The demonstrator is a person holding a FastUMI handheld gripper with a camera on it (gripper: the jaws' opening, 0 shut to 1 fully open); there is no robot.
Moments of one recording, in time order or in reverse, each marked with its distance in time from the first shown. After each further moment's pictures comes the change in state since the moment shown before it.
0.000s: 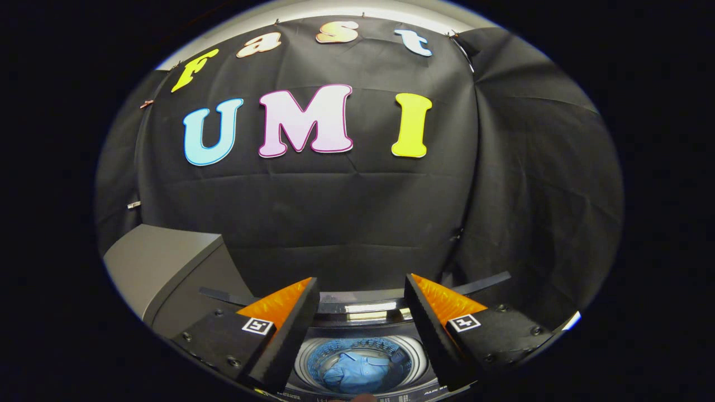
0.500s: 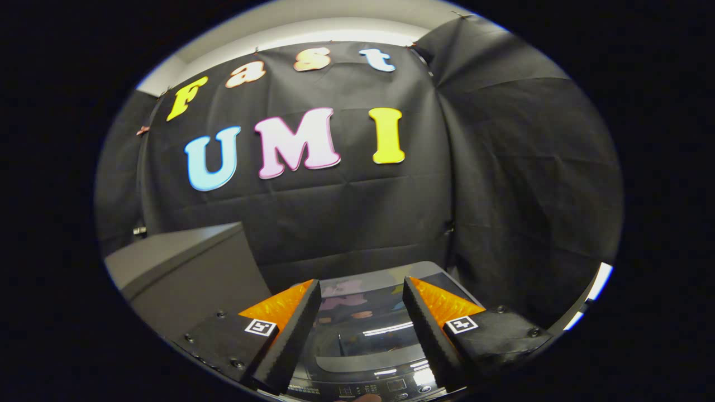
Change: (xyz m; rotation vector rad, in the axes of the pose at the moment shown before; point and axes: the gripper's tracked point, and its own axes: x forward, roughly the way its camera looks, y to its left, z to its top) arm -0.063 0.005 -0.031 0.173 -0.173 -0.055
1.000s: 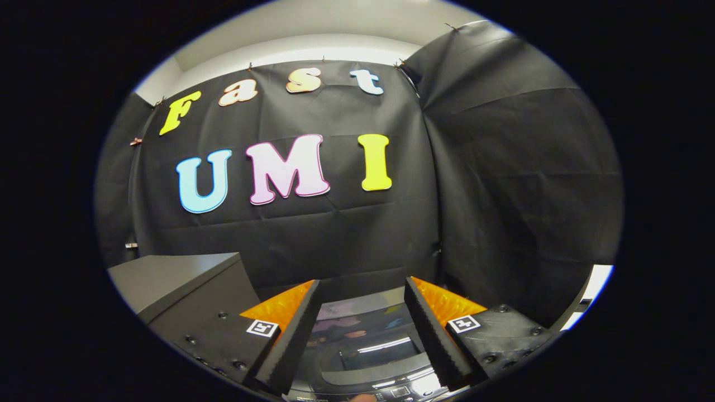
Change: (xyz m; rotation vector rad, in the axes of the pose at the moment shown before) arm -0.005 0.011 0.030 -0.032 -0.102 -0.042
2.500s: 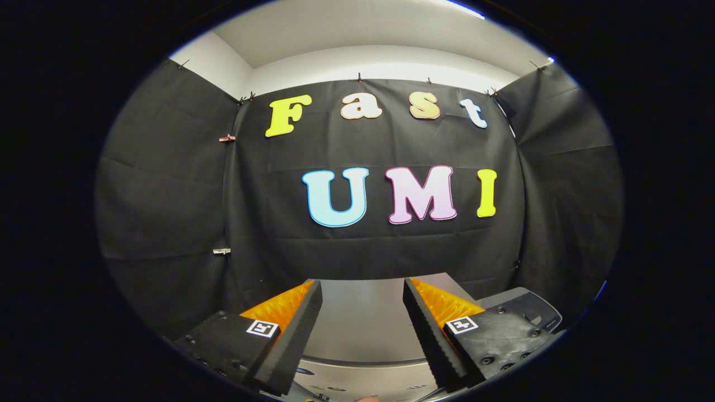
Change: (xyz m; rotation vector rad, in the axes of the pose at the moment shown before) arm -0.210 0.394 0.074 -0.056 -0.011 0.303
